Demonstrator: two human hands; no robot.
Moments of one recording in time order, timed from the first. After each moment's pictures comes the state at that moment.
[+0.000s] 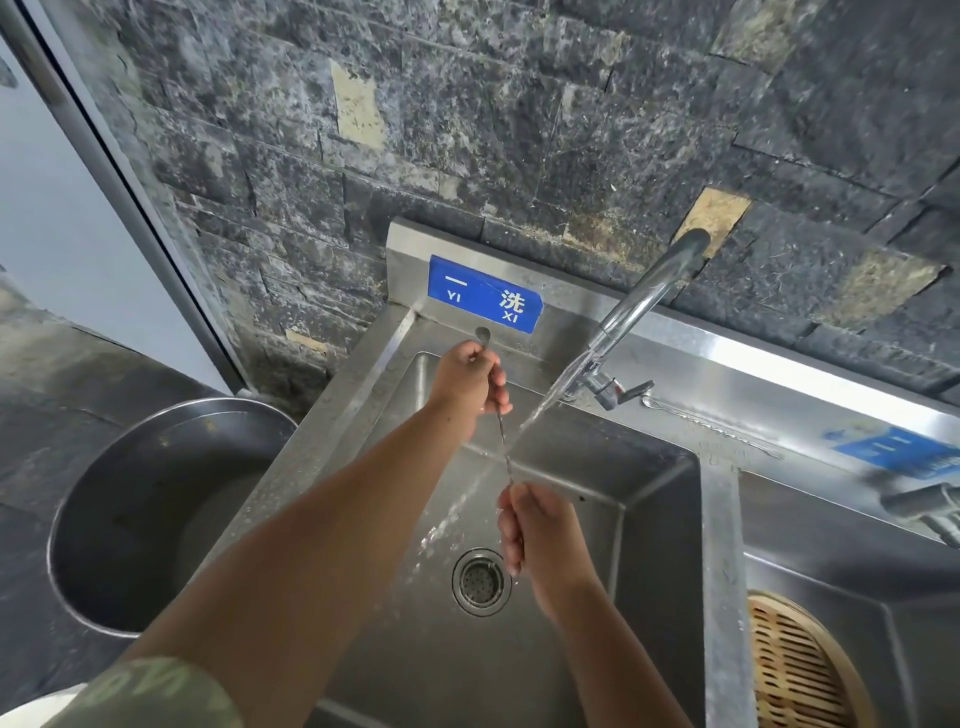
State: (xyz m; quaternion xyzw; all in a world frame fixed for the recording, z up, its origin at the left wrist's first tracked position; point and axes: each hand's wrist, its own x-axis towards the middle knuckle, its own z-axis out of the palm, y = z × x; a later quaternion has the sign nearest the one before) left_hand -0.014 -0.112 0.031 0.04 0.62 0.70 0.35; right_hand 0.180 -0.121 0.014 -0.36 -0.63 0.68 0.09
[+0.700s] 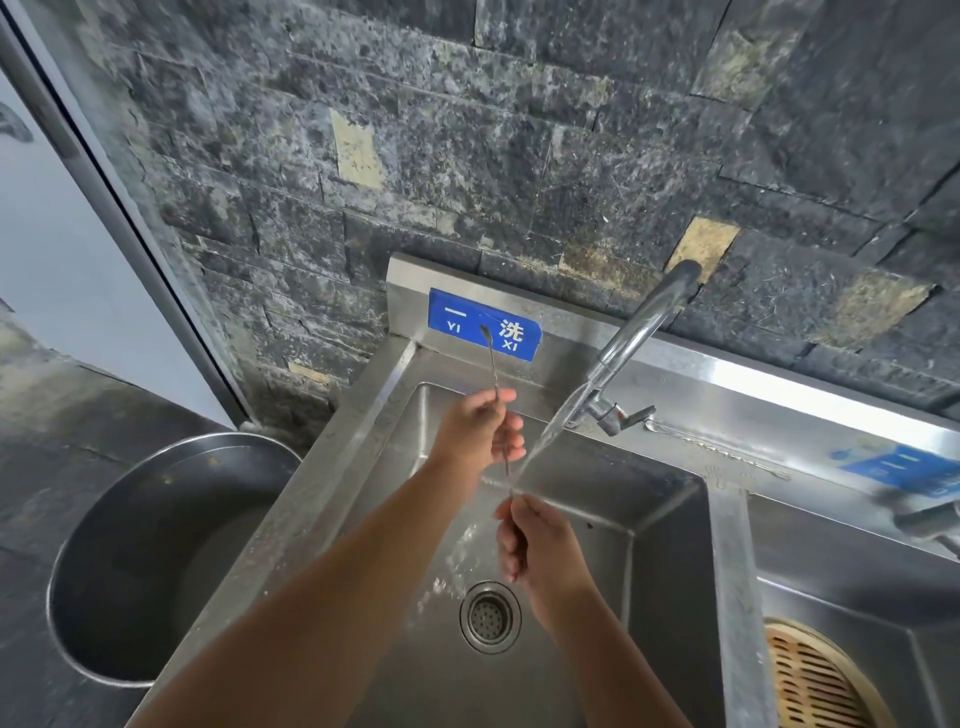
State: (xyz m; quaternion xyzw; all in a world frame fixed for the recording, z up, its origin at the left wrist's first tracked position) left_hand 0.012 -0.129 0.037 0.07 0.56 0.73 0.40; right_hand 0.157 -0.113 0.015 -0.38 -0.53 0.75 0.09
